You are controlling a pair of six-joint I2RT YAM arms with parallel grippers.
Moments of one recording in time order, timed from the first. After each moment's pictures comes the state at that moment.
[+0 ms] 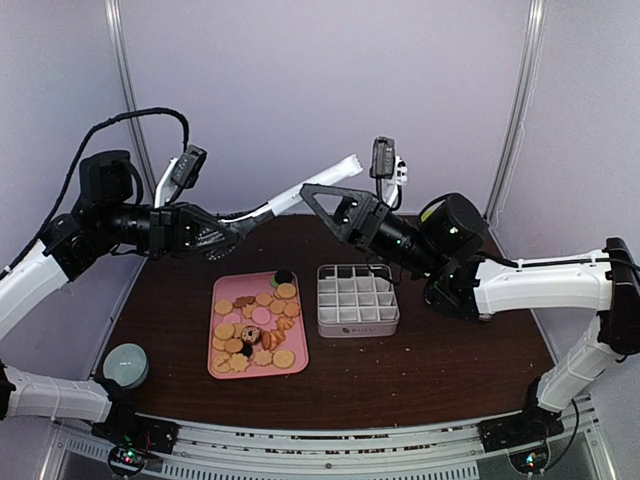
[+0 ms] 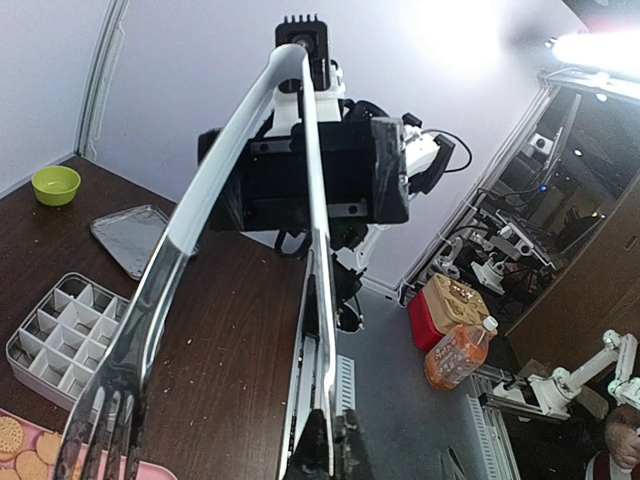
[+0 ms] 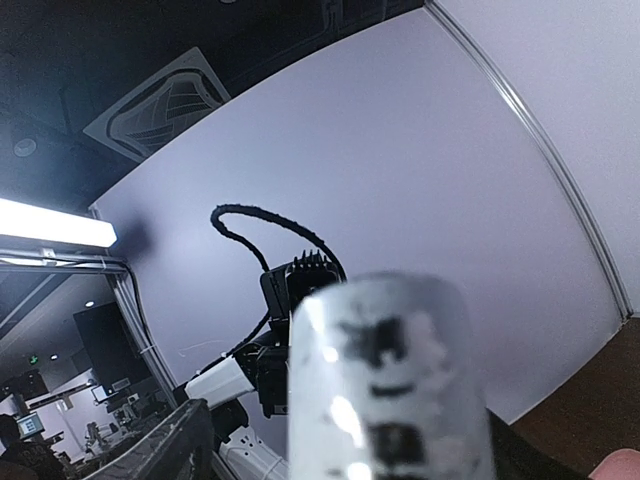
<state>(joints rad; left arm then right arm) -0.56 1.03 1.13 -0.29 1.05 -0.30 1.01 1.53 1.04 1.01 -0.28 0.76</state>
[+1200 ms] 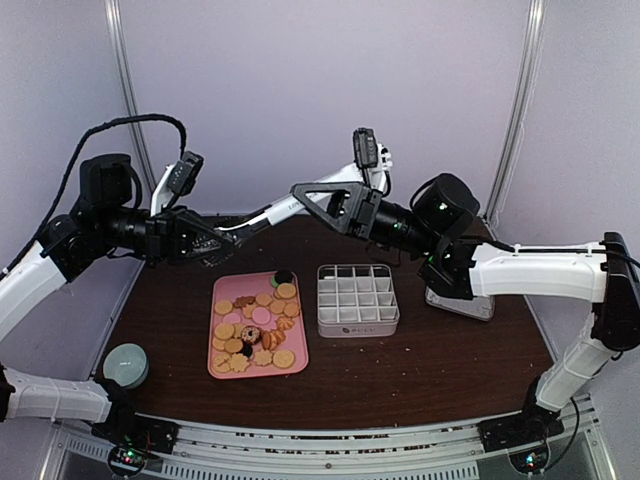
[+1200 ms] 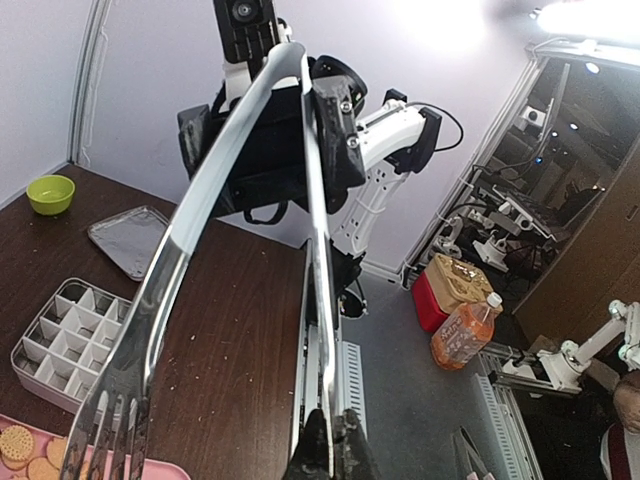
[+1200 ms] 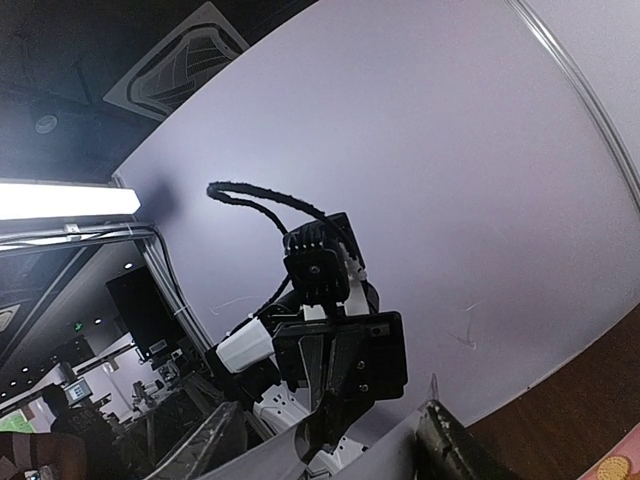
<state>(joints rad) -0.56 1.02 1.12 -0.35 1.09 -0.18 0.95 1.57 1.16 0.90 -0.52 0.86</state>
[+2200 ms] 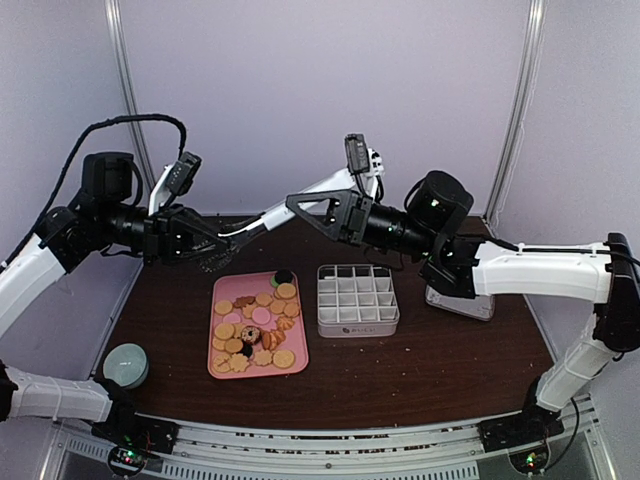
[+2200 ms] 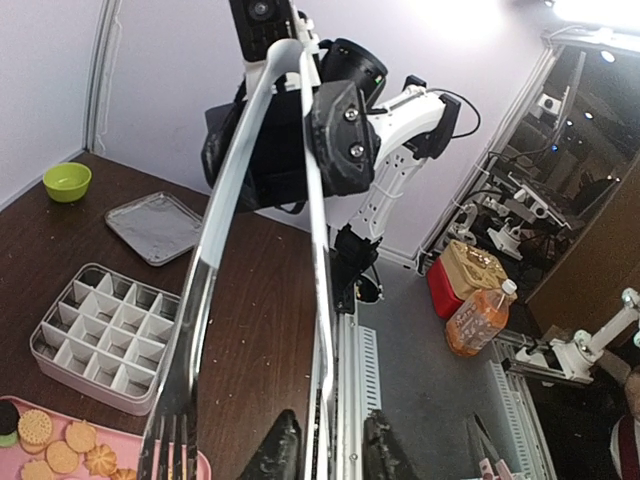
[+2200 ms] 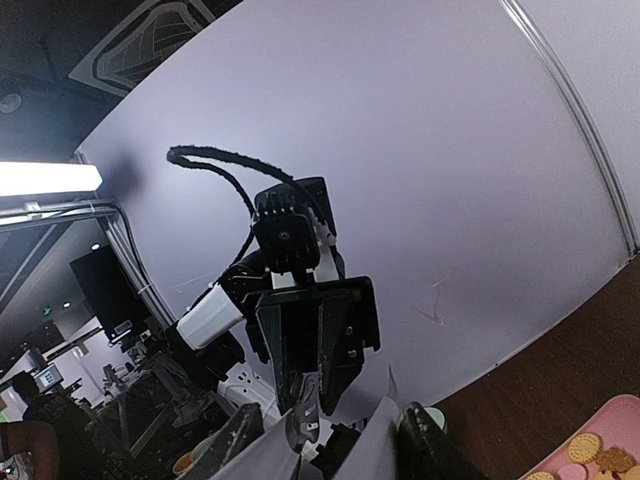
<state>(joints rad) -0.51 1.05 1.17 -0.50 1.11 -0.06 0.96 1.56 1.17 0.75 -0.50 0.76</state>
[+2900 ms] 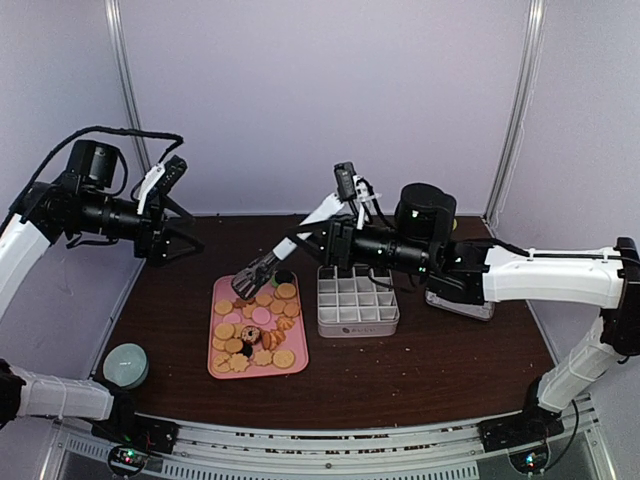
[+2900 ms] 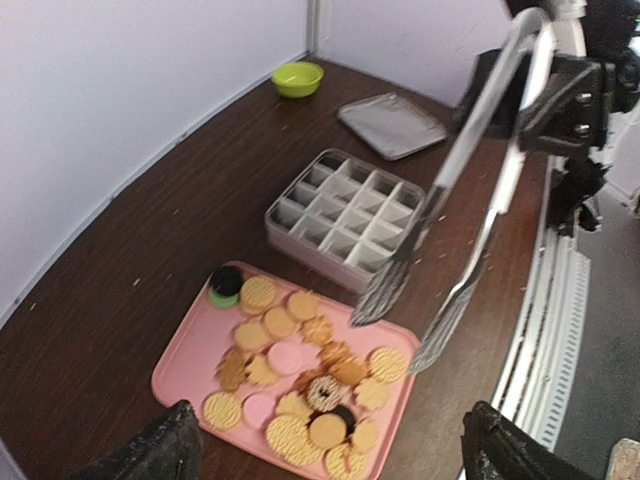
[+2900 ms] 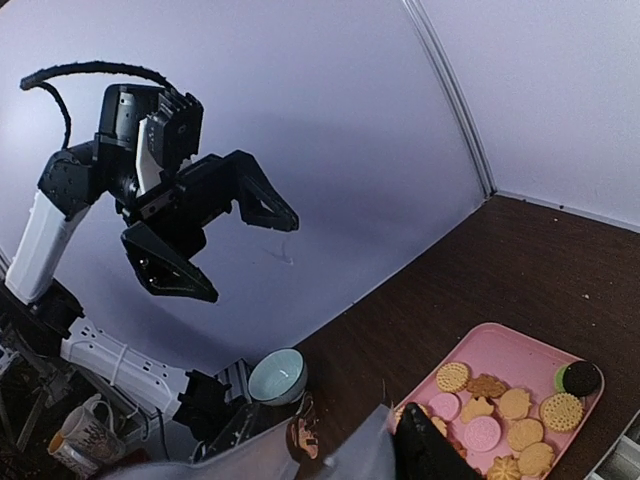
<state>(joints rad) -0.33 1.10 1.38 -0.98 0.67 0.39 1.01 1.51 1.15 0.38 -0.21 0.50</state>
